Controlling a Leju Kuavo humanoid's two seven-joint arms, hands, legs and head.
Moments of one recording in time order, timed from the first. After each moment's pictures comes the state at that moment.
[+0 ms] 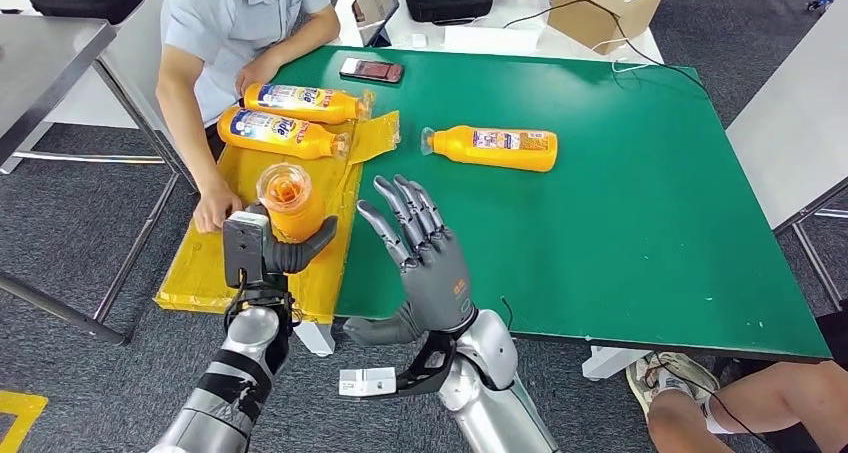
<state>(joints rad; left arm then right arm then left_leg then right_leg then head) -0.38 -0.19 -0.22 -1.08 -0.11 0.46 -0.47 -0.25 0.34 0.50 -1.26 0.81 -0.70 -0.68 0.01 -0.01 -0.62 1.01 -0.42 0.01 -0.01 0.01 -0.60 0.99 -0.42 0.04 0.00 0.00</state>
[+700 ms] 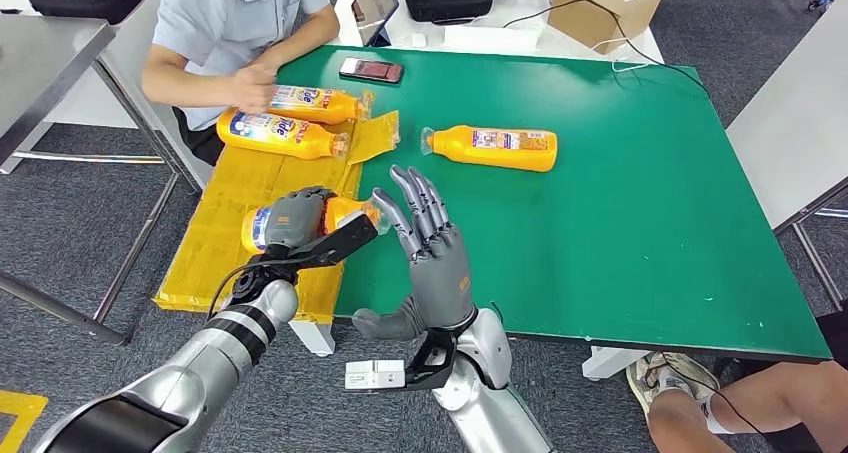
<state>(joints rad) -0.68 -0.13 -0.37 -0.56 -0.84 0.47 -0.11 -0.26 0.34 0.54 -1.26 0.68 -0.70 -0.68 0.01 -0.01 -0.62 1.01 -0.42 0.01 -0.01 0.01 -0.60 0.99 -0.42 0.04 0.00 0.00</state>
